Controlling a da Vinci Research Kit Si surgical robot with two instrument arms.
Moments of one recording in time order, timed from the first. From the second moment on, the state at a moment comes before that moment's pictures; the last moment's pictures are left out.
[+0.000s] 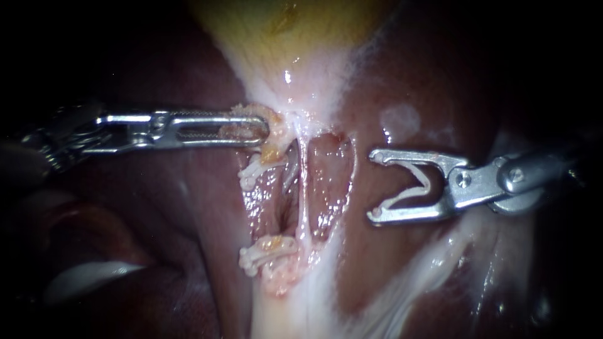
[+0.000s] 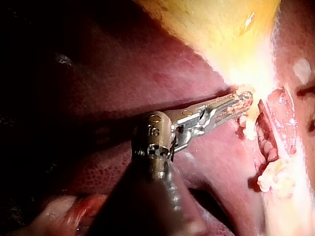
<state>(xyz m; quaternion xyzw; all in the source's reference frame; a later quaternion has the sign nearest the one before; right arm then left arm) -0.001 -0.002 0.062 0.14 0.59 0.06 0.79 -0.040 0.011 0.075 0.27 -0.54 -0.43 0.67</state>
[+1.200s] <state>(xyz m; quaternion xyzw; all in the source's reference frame) 0.005 -0.005 0.067 0.22 0.58 0.15 0.77 -0.034 0.010 0.065 0.27 -0.56 -0.44 0.65</state>
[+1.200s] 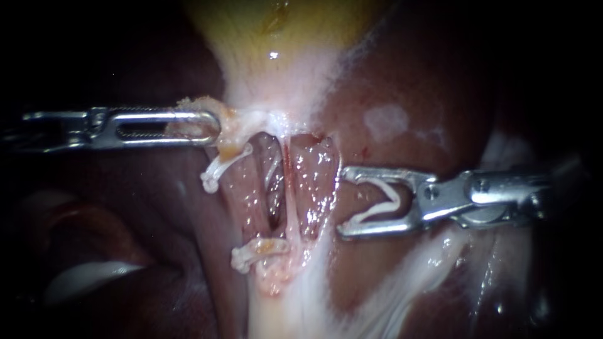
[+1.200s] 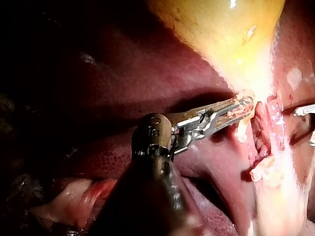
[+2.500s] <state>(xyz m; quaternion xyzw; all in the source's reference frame) 0.013 -0.008 0.073 0.38 0.58 0.23 0.68 -0.035 0.010 0.065 0.27 -0.56 -0.44 0.65</state>
